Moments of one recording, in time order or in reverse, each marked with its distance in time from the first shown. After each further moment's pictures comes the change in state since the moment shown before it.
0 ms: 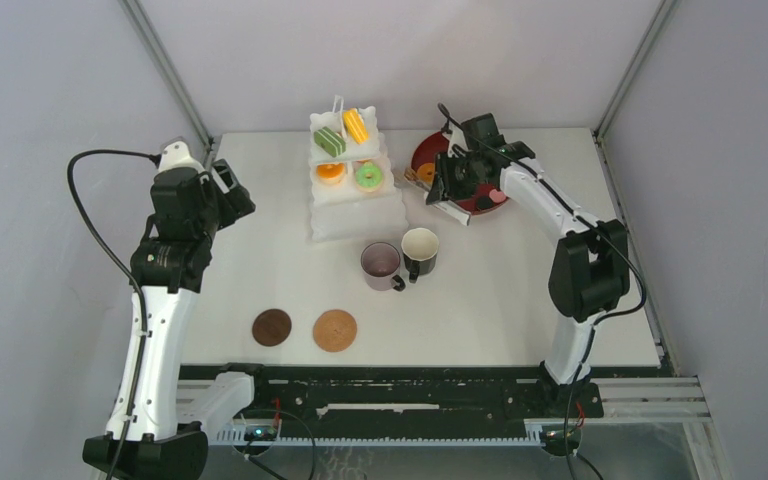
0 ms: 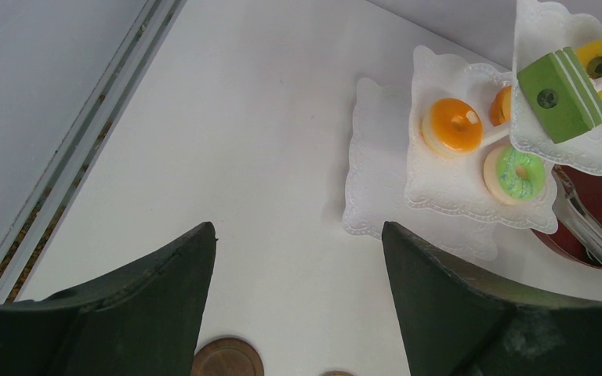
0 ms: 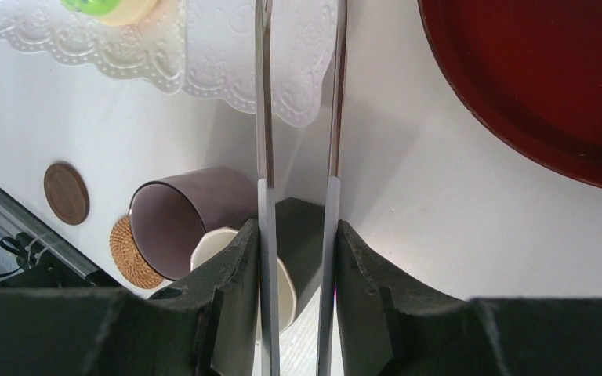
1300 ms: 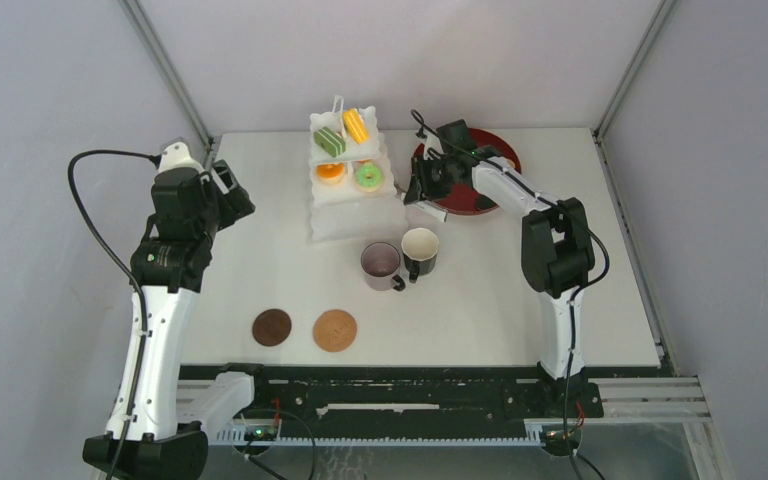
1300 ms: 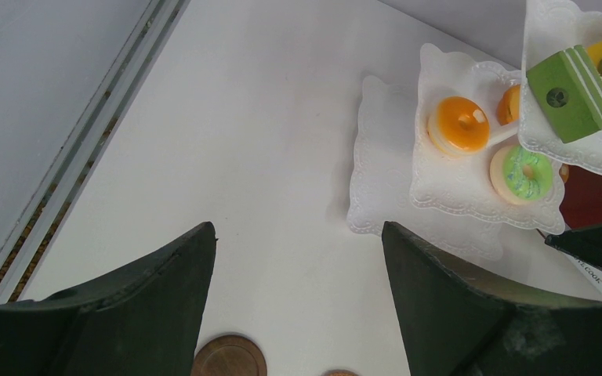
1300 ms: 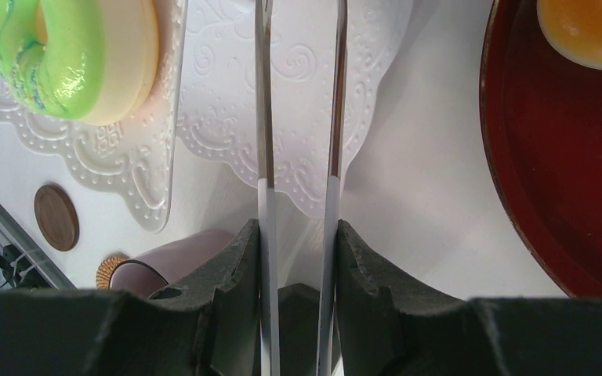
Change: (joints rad) left arm 0.000 0.001 0.000 -0.009 -0.011 0.000; right arm 0.050 0.254 0.116 0.152 -0.075 -0.010
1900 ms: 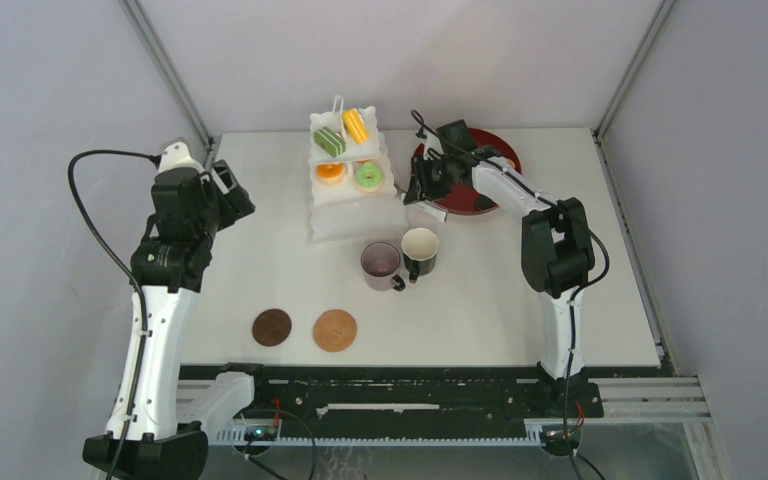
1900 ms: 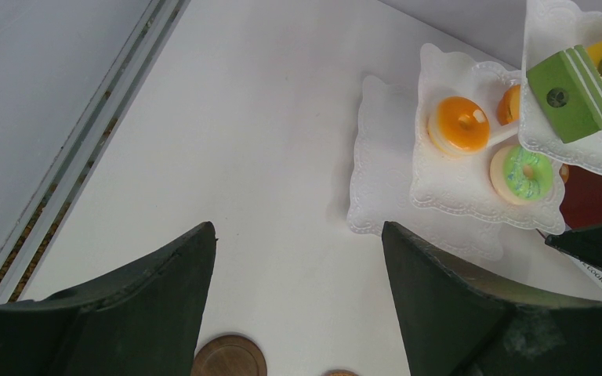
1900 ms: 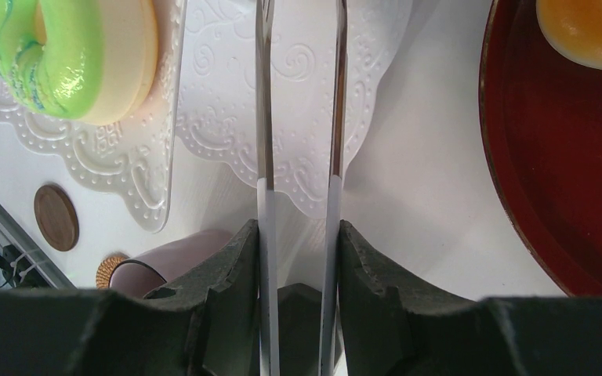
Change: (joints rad) left arm 0.000 0.000 0.000 0.000 0.000 0.000; right arm 0.000 0.000 0.000 0.000 0.000 0.000
